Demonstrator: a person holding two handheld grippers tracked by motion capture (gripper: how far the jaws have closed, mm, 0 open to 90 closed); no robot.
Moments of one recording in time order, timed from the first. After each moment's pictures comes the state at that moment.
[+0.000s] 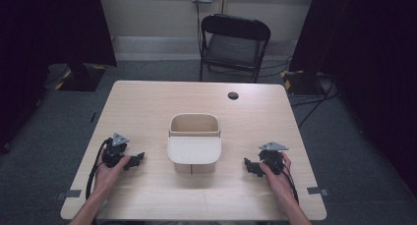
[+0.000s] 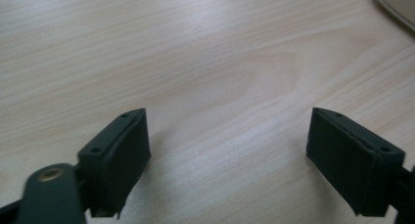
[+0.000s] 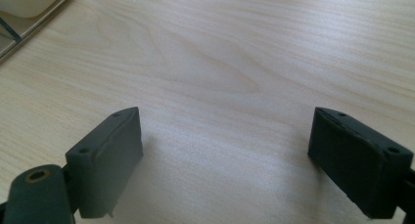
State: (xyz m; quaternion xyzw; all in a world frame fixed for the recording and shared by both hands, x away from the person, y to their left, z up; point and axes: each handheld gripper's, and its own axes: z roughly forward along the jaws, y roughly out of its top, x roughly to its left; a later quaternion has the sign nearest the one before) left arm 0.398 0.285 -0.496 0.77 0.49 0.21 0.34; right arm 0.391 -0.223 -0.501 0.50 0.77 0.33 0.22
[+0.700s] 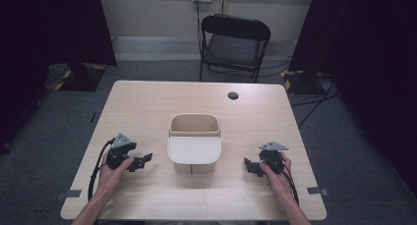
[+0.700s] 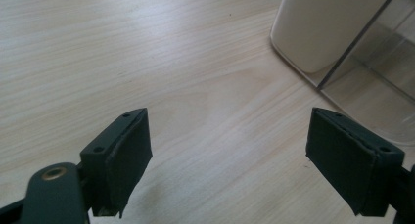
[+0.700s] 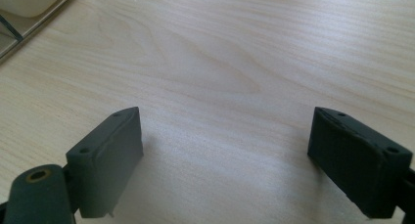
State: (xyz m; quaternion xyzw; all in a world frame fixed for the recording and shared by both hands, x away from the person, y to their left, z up) left arm 0.386 0.268 -0.480 0.78 0.44 0.18 0.42; right arm 0.392 -0.224 -0.500 0.49 0.77 0.33 0.22
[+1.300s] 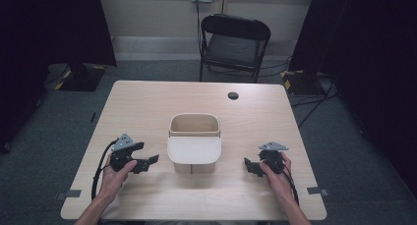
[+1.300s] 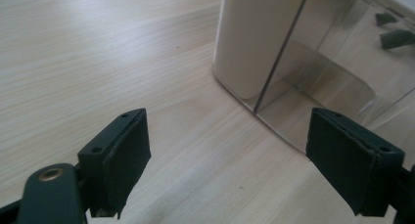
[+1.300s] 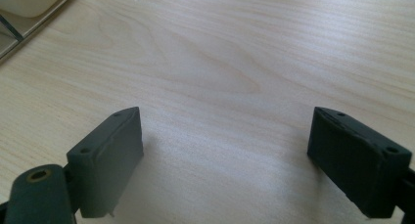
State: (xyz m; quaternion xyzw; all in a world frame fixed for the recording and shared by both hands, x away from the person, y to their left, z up) left arm 0.374 0.251 -0.465 0.78 0.39 0.15 0.47; right arm 0.392 -0.224 -0.500 0.49 0.77 0.33 0.22
